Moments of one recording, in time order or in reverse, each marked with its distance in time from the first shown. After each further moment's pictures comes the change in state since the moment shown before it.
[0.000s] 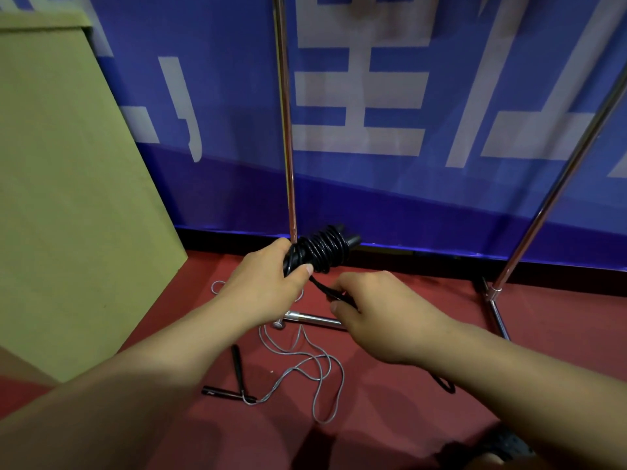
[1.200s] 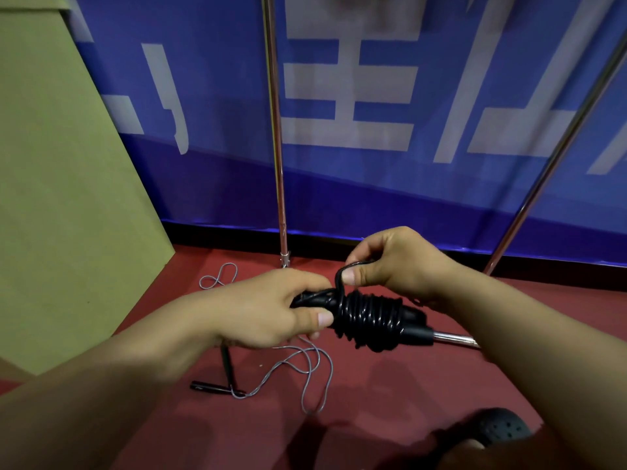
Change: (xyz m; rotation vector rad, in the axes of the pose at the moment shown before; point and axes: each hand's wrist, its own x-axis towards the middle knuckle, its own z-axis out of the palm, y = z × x) left_hand -0.021 0.017 -0.010 -0.281 -0.663 0.283; right_hand 0.017 0.038 -0.035 0.573 0.037 0.190
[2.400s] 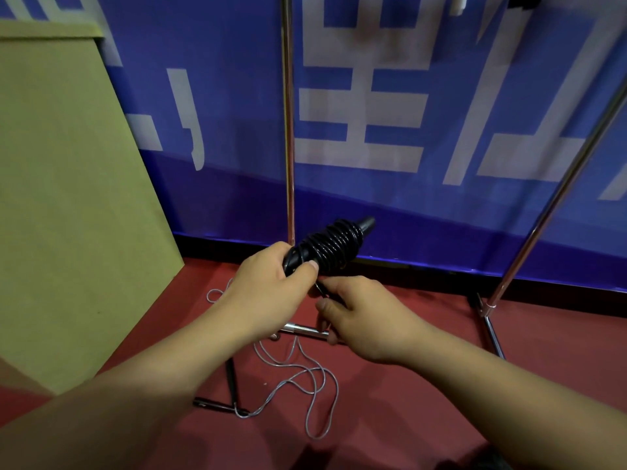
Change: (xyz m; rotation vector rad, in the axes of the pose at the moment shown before) left_hand 0.005 0.004 -0.006 0.022 0.786 -0.209; right_hand -0.007 -0.013 0.058 -0.320 -0.060 -0.231
